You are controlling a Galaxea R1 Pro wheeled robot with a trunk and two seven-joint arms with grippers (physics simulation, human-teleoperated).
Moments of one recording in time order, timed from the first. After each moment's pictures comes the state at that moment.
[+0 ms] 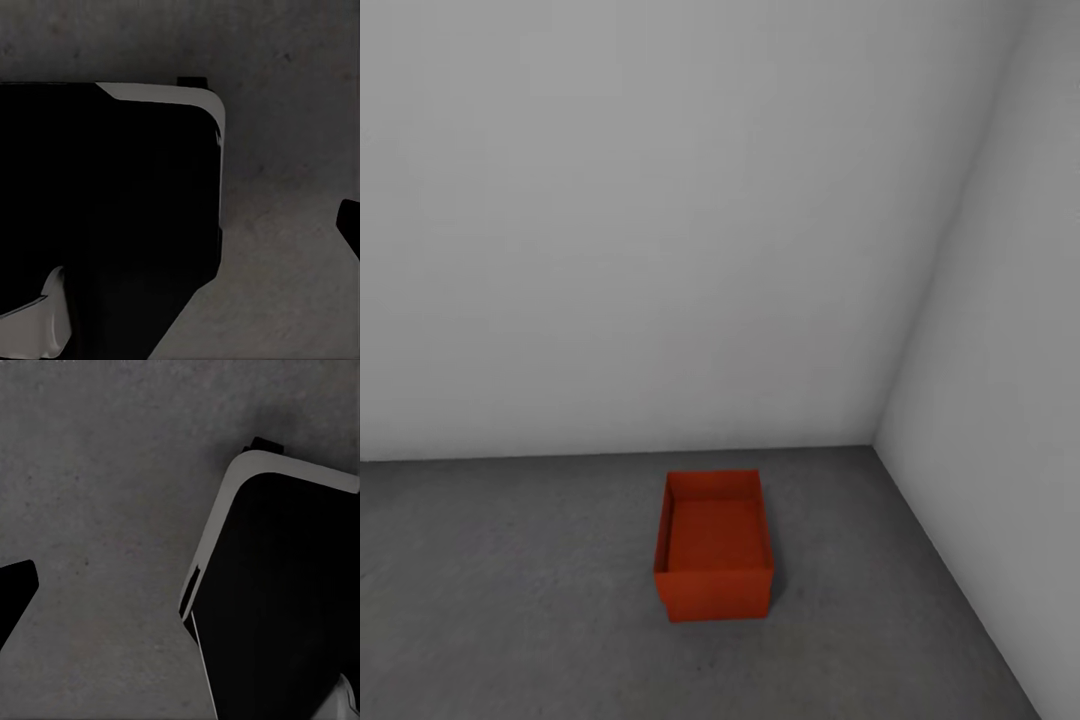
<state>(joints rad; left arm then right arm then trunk) -0.22 0.07 -0.02 0.00 0.32 -0.01 0.14 -0.23 -0.01 -0.09 0.03 0.09 -0.06 0.00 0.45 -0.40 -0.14</state>
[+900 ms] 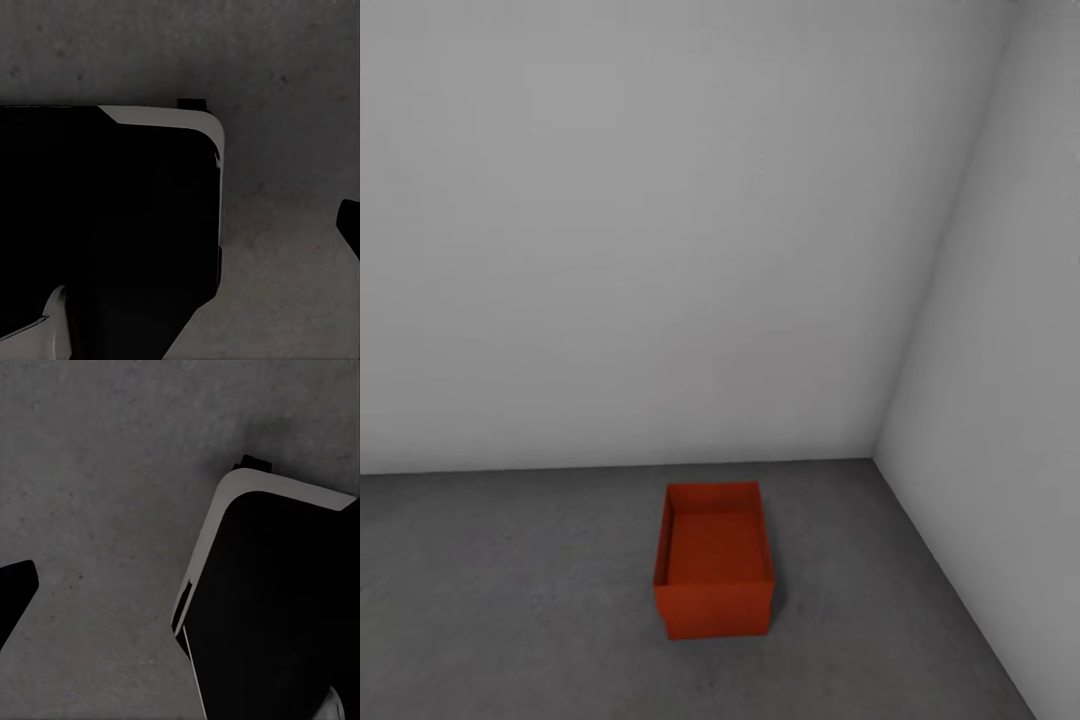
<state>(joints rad) -0.22 0.06 -0.02 0.00 0.32 -0.01 0.14 -0.23 -0.01 -0.09 0.03 0.10 -0.06 0.00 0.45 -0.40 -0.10</state>
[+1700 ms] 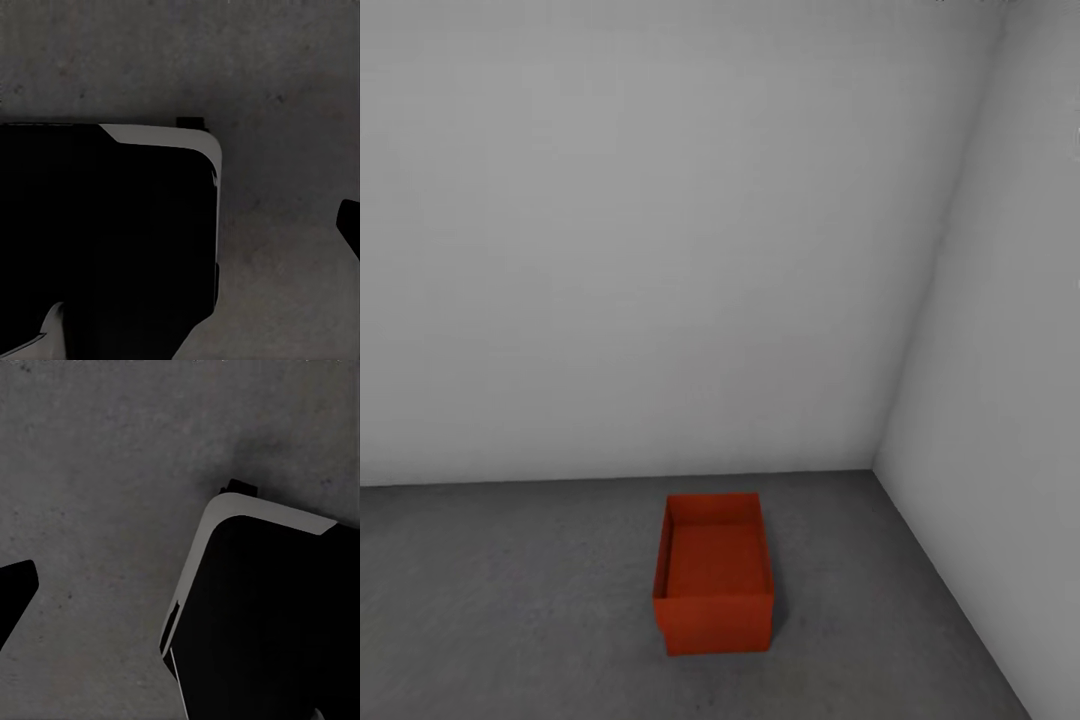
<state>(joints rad) -0.22 0.05 -0.02 0.00 0.32 -0.04 0.15 -0.23 -0.01 -0.09 0.03 0.10 -0.06 0.00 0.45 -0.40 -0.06</state>
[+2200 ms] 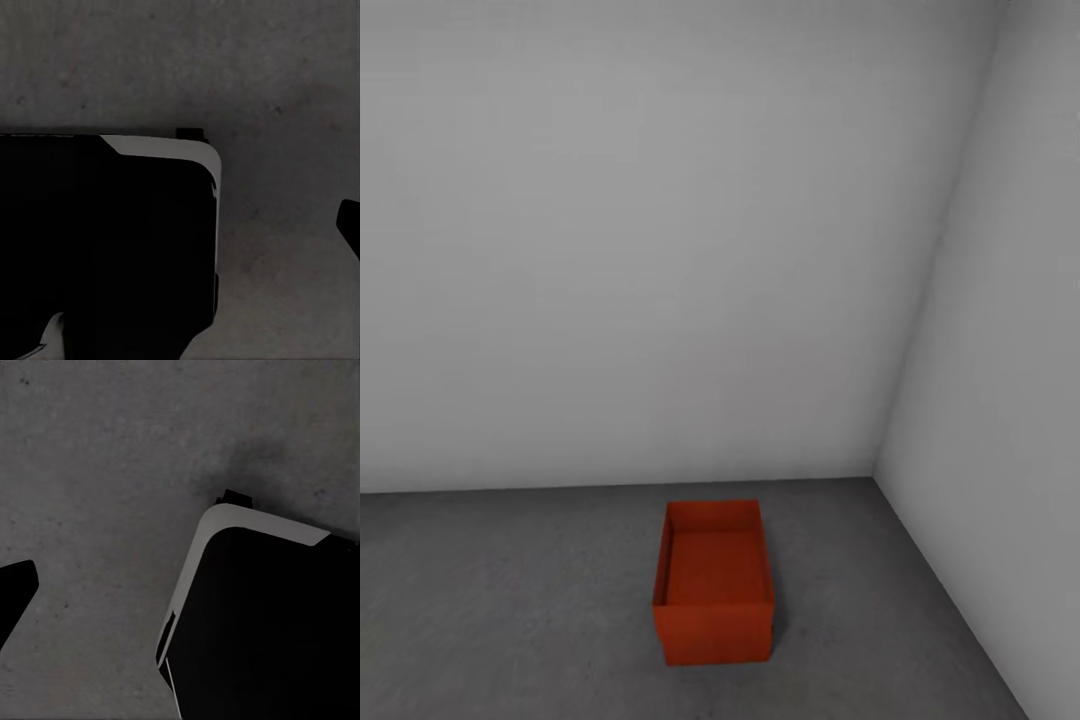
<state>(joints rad) -0.22 0.05 -0.02 0.00 0.32 -0.04 0.14 -0.23 -0.01 -0.09 0.03 0.11 -0.06 0.00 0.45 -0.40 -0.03</state>
